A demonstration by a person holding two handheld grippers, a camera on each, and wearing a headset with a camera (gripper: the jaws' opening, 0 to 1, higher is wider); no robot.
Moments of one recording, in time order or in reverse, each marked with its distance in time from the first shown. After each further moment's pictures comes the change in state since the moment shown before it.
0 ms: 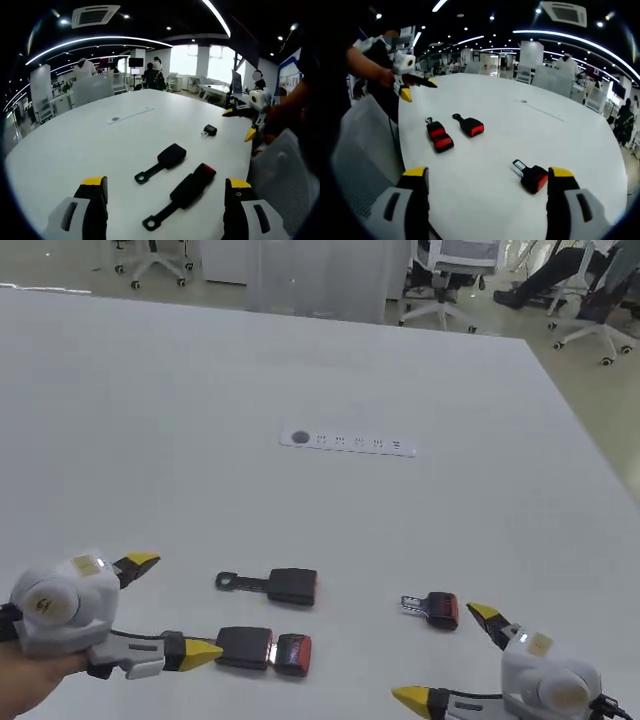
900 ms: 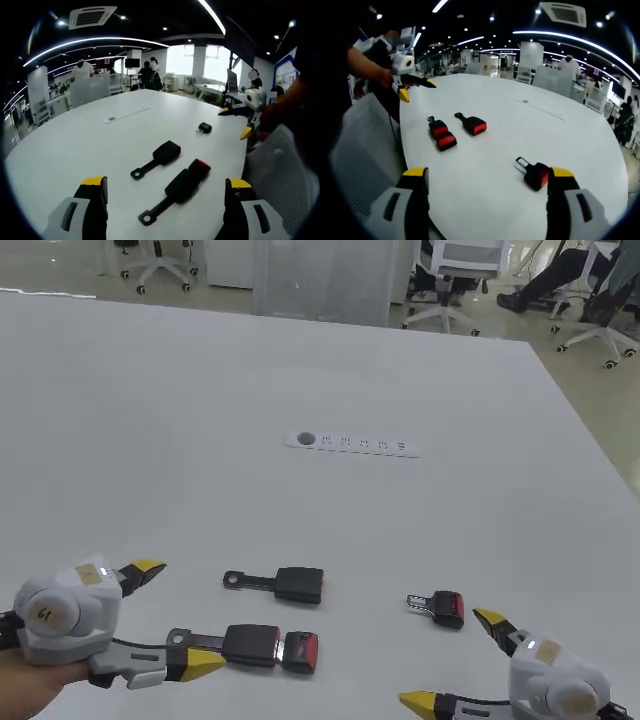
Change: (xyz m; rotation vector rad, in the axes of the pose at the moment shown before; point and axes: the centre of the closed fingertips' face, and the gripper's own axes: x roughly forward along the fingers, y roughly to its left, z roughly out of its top) left arm -0.008 -0.008 -0.011 0.015 0.010 -0.028; right arm 0.000 0.007 -0.007 -0.009 0.007 0.015
